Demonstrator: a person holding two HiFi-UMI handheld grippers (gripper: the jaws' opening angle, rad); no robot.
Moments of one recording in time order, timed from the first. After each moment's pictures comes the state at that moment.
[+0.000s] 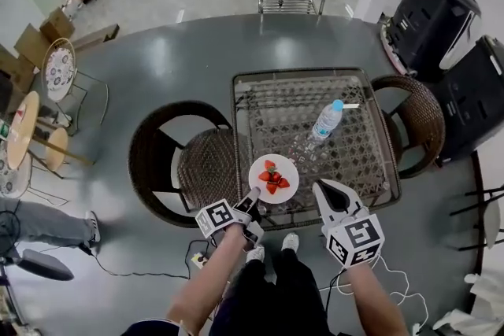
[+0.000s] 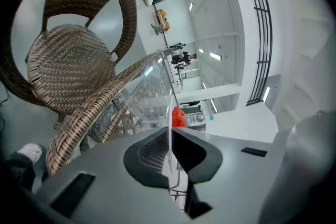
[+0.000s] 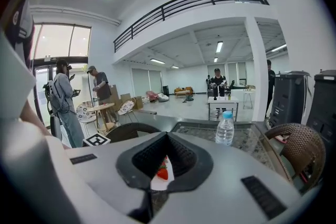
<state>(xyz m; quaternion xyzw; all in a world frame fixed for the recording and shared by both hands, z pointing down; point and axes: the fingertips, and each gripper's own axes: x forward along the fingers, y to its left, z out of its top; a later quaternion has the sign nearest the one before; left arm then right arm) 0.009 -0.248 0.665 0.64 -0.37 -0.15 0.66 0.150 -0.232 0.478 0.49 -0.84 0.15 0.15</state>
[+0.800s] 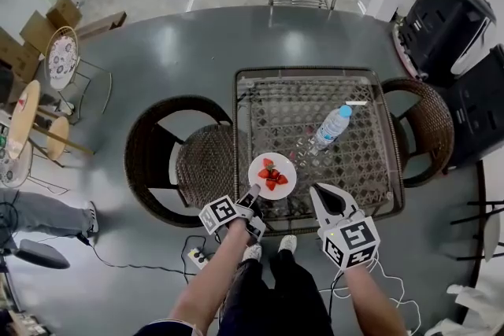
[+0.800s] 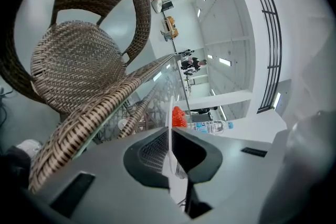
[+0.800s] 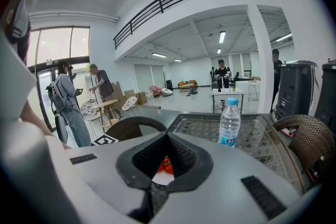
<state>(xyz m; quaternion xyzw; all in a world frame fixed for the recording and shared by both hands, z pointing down) 0.011 -0.271 0.716 0.60 -0.42 -0.16 0.66 0.149 -0.253 0.519 0.46 -0.85 0.18 0.17</state>
